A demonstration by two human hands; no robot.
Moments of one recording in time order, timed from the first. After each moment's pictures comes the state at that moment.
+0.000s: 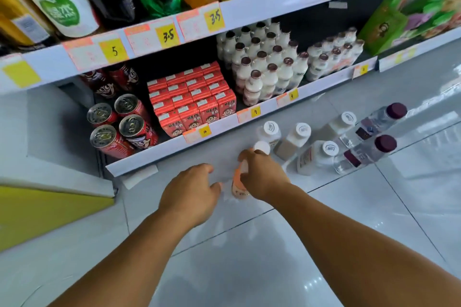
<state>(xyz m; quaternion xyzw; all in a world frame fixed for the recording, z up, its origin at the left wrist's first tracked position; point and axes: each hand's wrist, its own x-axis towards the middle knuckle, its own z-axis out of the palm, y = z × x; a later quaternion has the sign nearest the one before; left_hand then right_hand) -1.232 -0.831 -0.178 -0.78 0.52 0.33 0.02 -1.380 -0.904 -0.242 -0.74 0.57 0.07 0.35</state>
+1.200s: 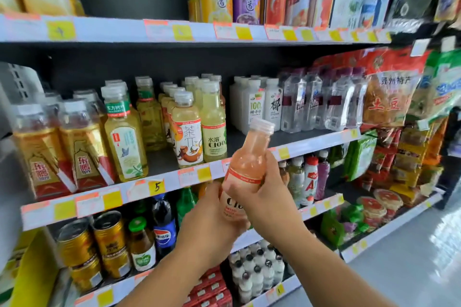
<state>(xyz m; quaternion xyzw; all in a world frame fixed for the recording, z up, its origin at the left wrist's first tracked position) -1.256 -0.908 0.190 -0.71 0.57 0.21 -0.36 -1.379 -0.949 0.207 -0.66 0.45 -0.46 0.38</state>
